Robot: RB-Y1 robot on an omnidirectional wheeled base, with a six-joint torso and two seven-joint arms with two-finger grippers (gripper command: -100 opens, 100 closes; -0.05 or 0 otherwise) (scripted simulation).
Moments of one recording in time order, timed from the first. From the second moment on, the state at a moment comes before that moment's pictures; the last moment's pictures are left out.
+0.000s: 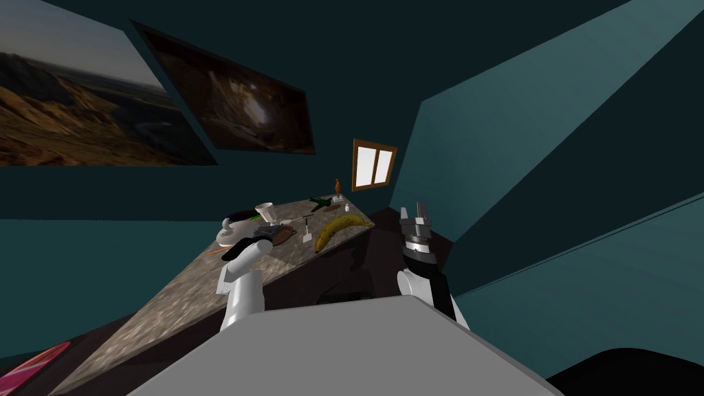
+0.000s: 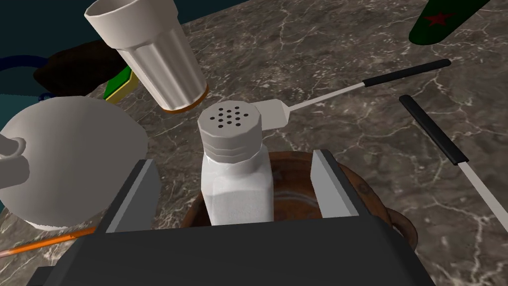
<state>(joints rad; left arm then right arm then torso) -0.22 -0.02 0.75 -1.63 0.31 0.47 0.82 0.51 0.01 0.01 -2.32 -0.12 -0.48 0.03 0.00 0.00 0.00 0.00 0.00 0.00</state>
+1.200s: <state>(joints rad) -0.26 0.01 0.79 -1.73 0.28 0.62 0.86 0.51 0.01 0.01 -2.32 -0.12 -0.48 0.03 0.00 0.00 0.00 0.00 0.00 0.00</state>
